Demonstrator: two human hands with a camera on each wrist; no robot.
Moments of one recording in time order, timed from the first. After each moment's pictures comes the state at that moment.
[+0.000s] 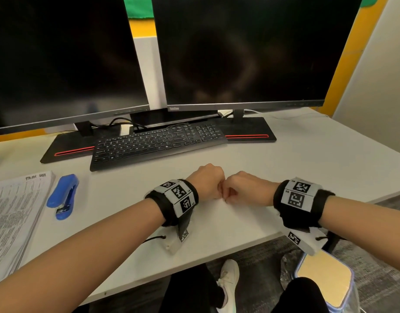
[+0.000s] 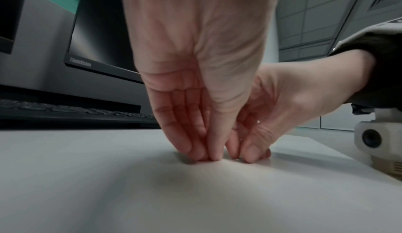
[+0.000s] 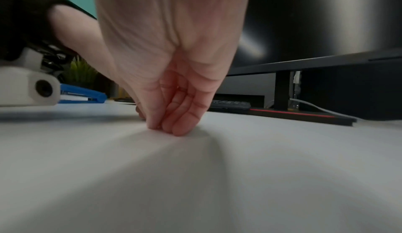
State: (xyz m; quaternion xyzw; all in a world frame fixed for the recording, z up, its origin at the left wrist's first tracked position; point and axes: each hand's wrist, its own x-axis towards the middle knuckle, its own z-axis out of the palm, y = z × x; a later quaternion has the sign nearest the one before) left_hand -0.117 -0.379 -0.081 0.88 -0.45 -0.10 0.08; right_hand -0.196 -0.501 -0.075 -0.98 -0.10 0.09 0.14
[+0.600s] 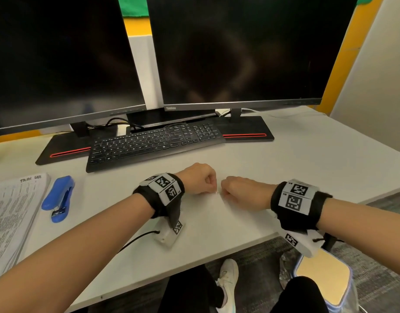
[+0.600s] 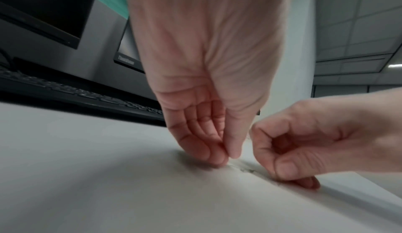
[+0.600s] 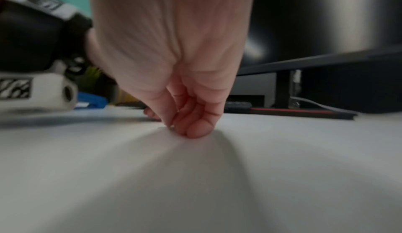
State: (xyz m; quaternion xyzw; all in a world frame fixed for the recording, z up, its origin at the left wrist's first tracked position) left_hand -0.096 -0.370 -0.074 0.86 -0.45 -0.18 0.14; right_hand -0.198 -0.500 -0.080 -0.98 -0.06 0.15 0.08
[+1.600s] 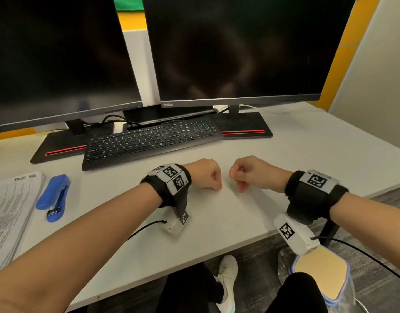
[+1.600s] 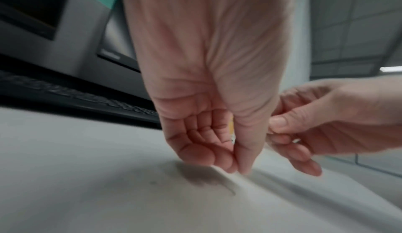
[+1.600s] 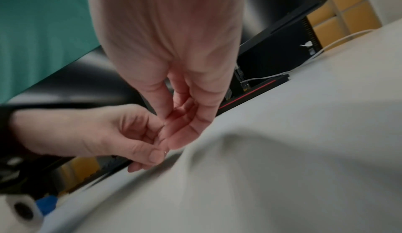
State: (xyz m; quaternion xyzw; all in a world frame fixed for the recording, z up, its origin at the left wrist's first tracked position) left_hand -0.095 -0.391 -0.069 0.85 -0.47 -0.21 0.09; right_hand -0.194 -0.531 -0.074 -0.88 0.08 0.05 0.46
